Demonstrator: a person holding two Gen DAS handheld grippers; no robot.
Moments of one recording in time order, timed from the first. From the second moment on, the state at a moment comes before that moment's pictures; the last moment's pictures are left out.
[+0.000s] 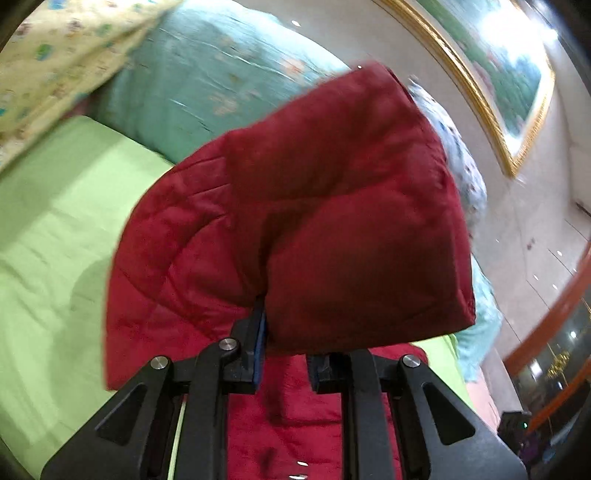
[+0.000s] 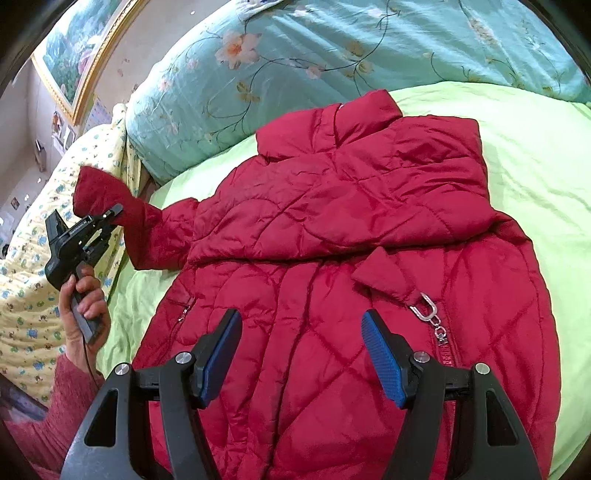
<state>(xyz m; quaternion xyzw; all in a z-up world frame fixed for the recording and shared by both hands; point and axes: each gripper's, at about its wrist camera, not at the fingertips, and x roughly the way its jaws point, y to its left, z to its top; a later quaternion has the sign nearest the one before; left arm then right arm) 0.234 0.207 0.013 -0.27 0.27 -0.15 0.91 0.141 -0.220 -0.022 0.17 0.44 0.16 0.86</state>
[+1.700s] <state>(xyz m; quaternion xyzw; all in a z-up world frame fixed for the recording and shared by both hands) 0.232 -0.094 -0.051 0.00 0.42 -0.27 0.87 0.268 -0.293 -0.043 0.34 0.42 0.19 0.82</state>
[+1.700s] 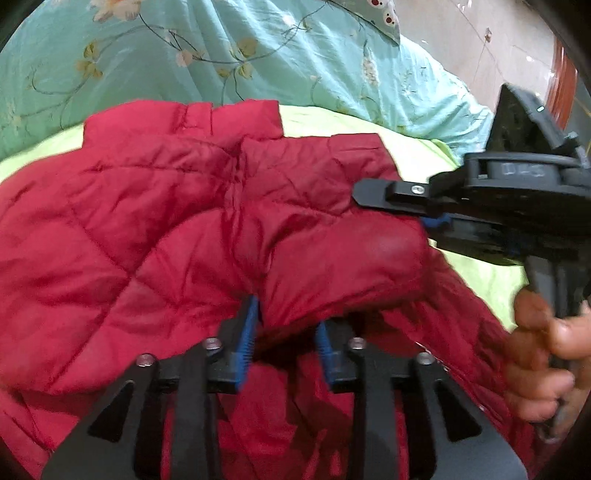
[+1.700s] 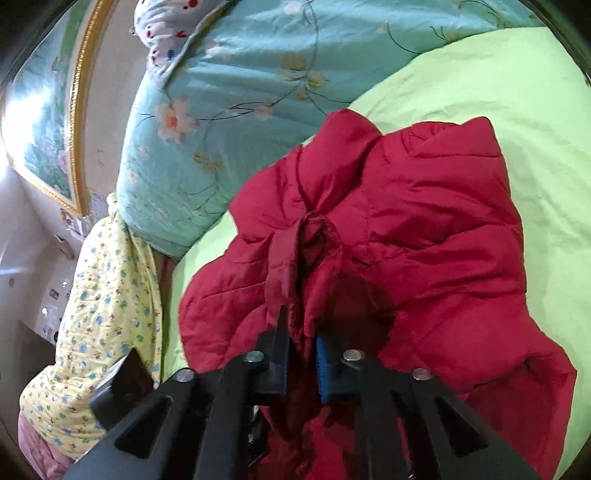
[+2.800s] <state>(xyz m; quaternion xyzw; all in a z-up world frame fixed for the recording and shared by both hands) 0.303 0.029 -0.070 -0.09 0.45 -0.15 0.88 0.238 -0.256 0.010 0.07 0.34 0.10 0.93</state>
